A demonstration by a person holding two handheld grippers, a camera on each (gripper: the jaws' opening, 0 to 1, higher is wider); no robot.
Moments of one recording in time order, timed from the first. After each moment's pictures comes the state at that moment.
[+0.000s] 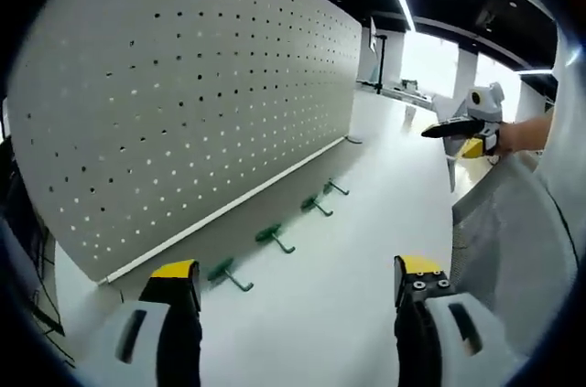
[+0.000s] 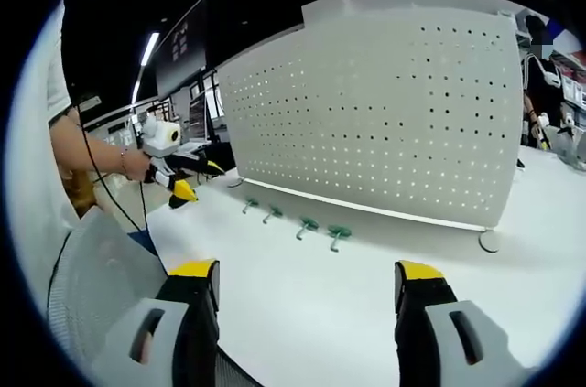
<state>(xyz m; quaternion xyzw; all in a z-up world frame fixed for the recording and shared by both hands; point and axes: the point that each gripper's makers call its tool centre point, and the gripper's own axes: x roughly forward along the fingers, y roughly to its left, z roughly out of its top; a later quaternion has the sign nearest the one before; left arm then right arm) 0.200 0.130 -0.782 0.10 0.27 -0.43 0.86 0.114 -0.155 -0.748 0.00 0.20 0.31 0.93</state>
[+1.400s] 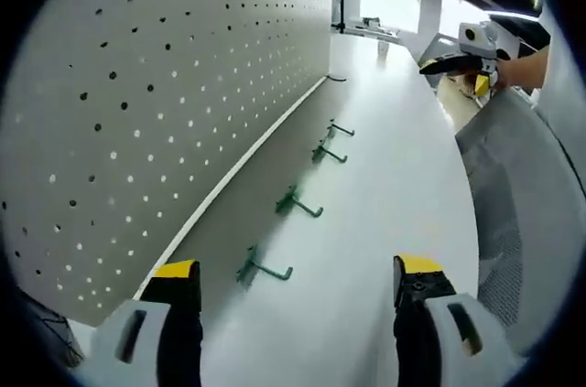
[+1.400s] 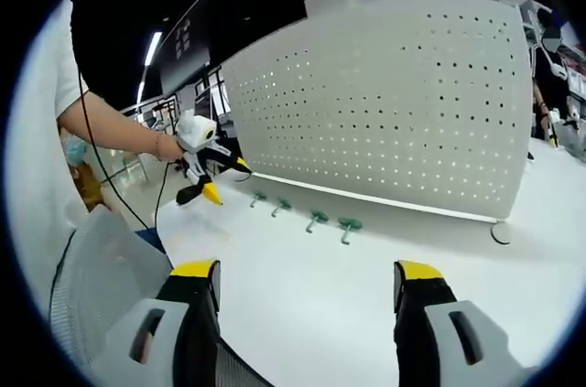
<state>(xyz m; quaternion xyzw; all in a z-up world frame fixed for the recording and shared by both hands) 0.240 0.139 -0.825 0.22 0.33 -0.49 0.77 0.111 -0.148 -0.758 0.01 0.22 0.32 0.92</state>
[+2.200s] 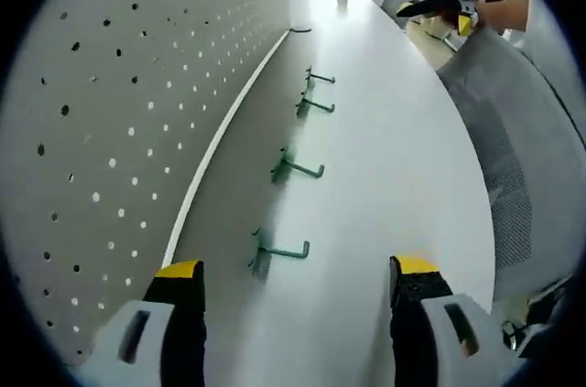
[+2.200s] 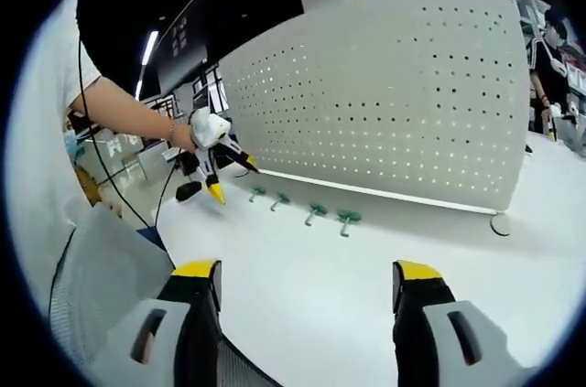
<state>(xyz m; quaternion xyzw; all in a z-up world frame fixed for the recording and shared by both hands) 0.249 0.150 -0.856 0.34 0.37 -0.54 0.67 0.106 -0.151 -0.764 0.01 0.23 0.32 0.92</state>
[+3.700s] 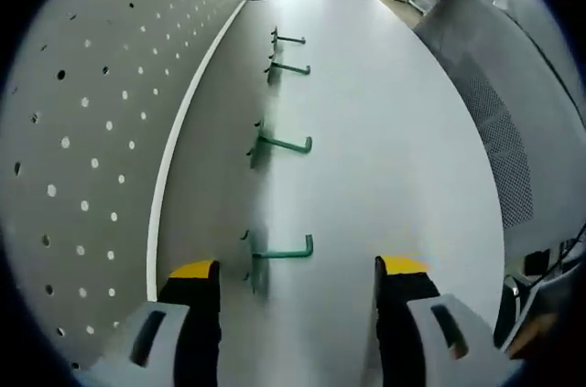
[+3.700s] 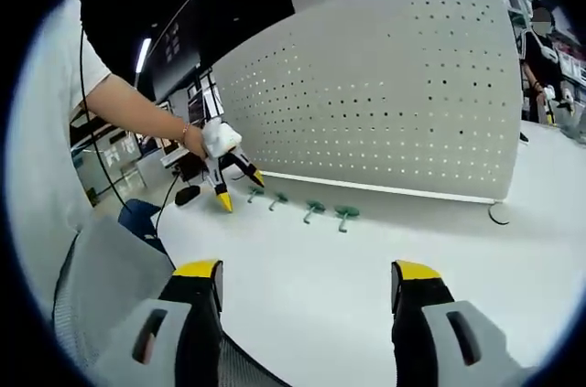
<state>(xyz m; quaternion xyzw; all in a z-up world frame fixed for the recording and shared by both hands) 0.254 0.149 -0.884 0.39 0.39 -0.58 0.59 0.104 -0.154 -0.768 0.04 0.24 0.31 0.92</state>
